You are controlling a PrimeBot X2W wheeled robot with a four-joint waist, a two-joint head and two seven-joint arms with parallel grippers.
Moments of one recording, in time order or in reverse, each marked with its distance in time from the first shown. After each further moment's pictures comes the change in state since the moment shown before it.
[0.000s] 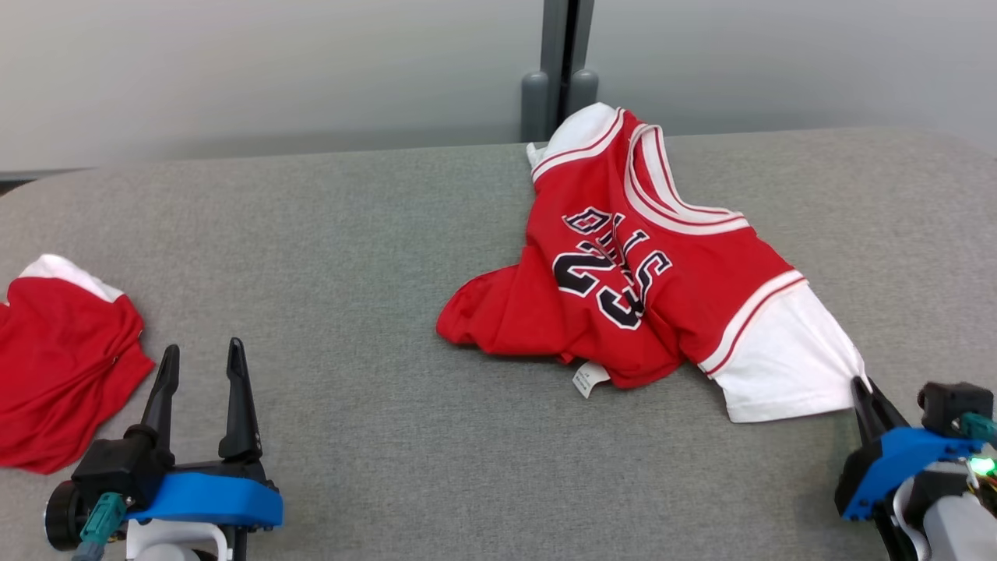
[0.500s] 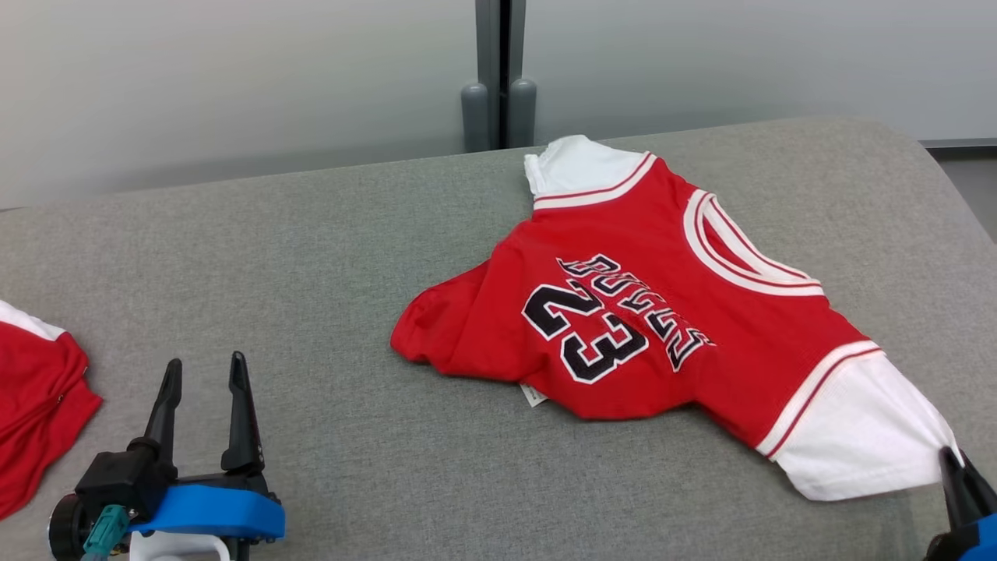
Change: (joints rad) left arm 0.029 -0.009 0.007 -0.006 0.002 0.000 0.000; right arm 0.439 0.065 -0.249 -0.671 -0.008 0.000 0.285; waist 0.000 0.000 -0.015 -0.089
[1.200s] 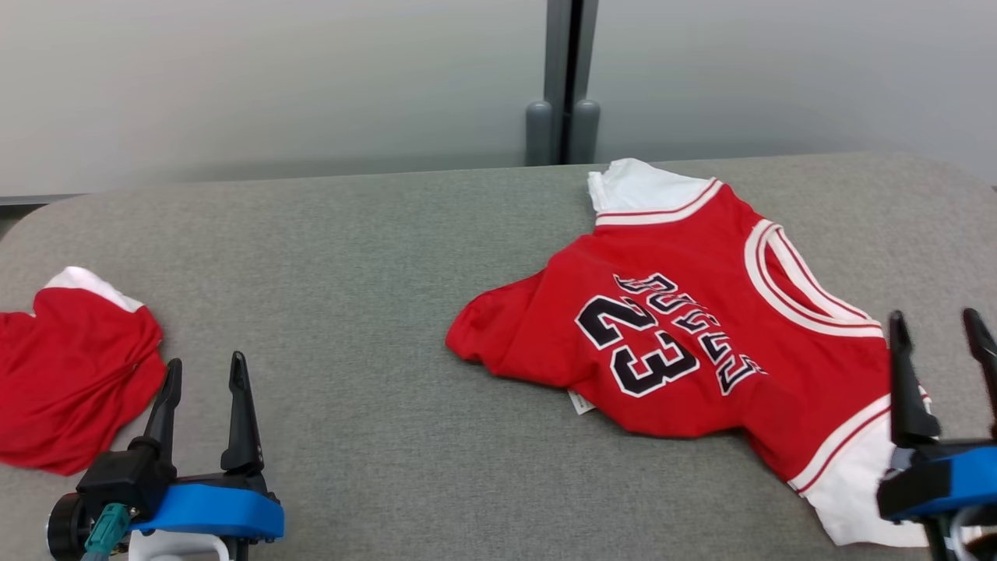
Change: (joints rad) left arm -0.005 0.005 -0.005 0.007 0.003 0.000 0.000; right arm -0.055 0.072 0.069 -0.353 -0.099 0.000 -0.062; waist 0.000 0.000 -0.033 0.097
